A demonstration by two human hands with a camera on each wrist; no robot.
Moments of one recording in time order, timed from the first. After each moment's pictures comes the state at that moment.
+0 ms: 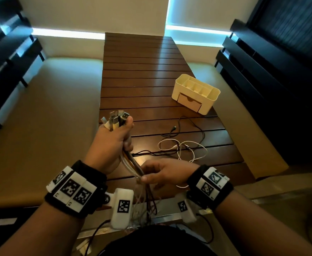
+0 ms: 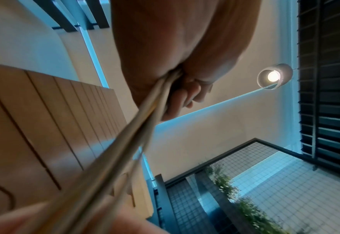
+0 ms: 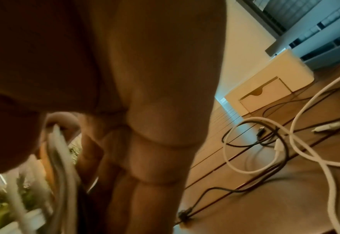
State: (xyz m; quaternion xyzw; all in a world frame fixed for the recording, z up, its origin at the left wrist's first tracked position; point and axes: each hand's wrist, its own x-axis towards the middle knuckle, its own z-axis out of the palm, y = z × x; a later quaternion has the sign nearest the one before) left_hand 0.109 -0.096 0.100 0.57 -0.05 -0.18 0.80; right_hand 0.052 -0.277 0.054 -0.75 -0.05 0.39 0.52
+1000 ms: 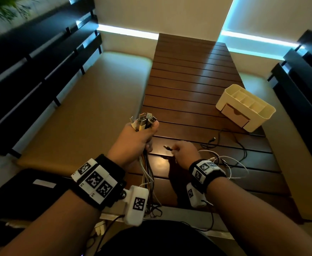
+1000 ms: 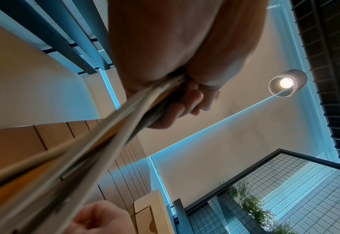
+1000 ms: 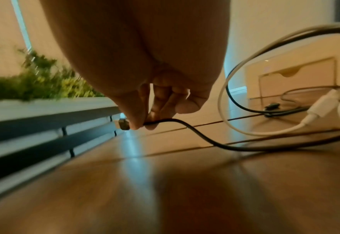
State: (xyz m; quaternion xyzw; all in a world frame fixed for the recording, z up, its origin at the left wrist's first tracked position) left_hand 0.114 -0.047 0.092 0.64 -0.03 -0.12 0.76; right_hand 0.158 -0.251 -0.033 -0.97 0.01 0.11 0.22
